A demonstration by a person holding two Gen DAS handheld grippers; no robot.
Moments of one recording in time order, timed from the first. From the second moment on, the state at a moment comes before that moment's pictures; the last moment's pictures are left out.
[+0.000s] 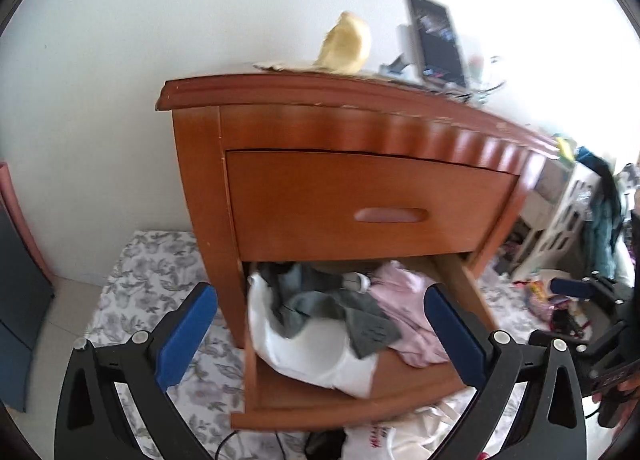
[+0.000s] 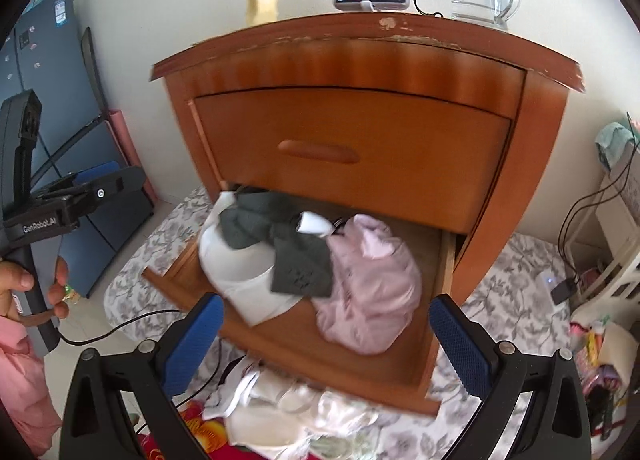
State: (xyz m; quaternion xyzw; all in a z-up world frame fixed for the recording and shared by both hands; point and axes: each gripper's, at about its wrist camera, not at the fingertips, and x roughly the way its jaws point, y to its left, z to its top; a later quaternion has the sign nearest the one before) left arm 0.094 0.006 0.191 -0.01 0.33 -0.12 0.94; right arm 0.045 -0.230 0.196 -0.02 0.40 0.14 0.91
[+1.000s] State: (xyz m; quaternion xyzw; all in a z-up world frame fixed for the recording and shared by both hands) left arm 0.210 0.003 0.052 -0.07 0.50 -0.09 0.86; right arm 0.161 -0.221 0.068 -0.06 0.56 0.11 0.82
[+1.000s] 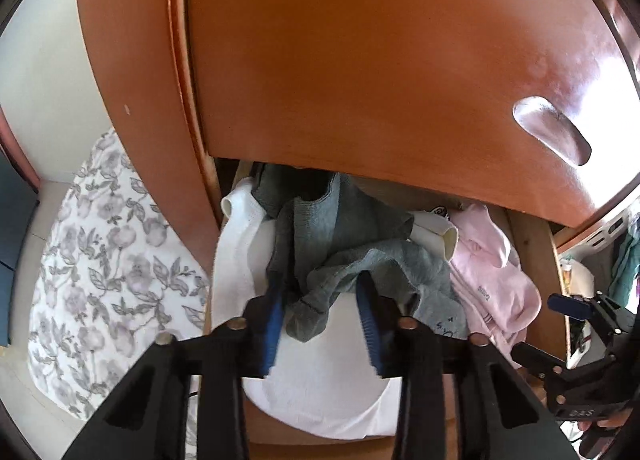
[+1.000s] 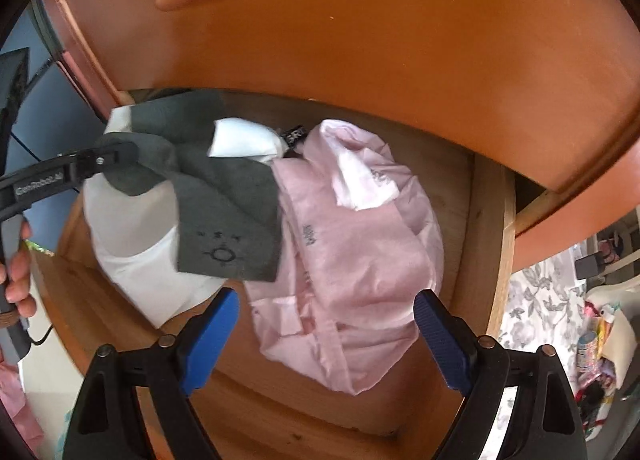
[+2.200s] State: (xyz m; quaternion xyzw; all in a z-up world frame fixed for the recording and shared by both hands) left arm 0.201 0.007 0.051 -0.09 0.47 -0.13 0.87; right arm 0.240 -0.194 0.057 -0.15 0.53 0.09 0.83
